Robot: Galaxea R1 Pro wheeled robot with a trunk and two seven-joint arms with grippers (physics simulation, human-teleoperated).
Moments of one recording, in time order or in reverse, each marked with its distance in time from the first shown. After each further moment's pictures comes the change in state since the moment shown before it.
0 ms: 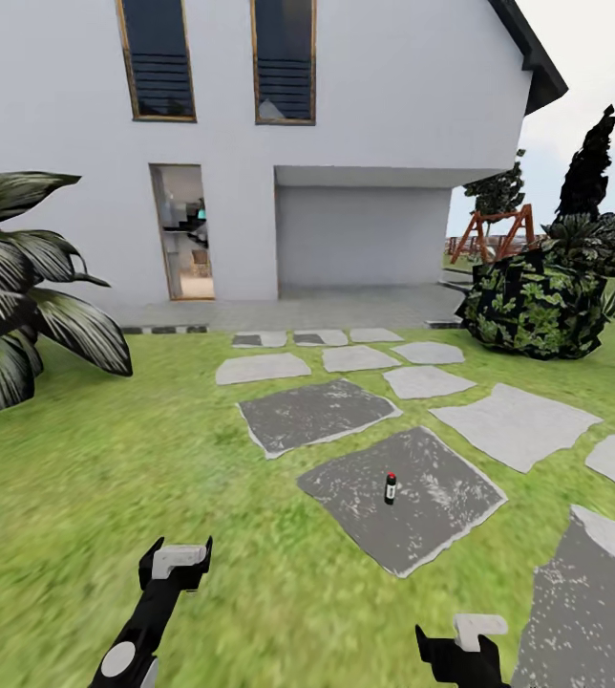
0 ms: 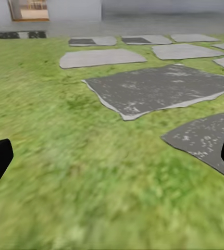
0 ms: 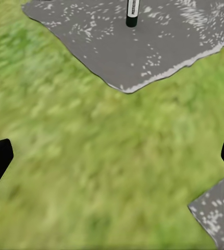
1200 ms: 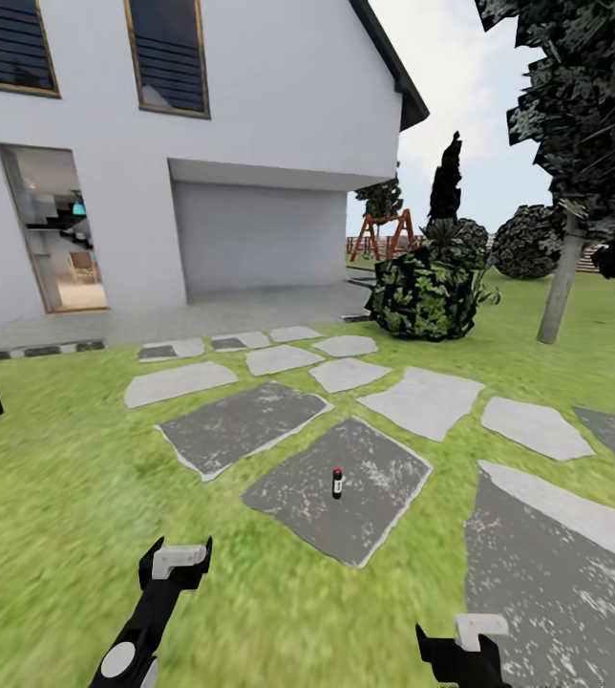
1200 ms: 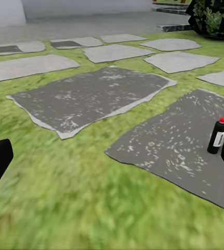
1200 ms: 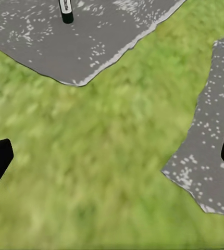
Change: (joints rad) left arm 0.001 0.000 0.000 -0.002 0.000 -0.002 -0.001; right arm 0.000 -0.002 0.000 -0.001 0.000 0.000 0.000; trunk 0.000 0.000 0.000
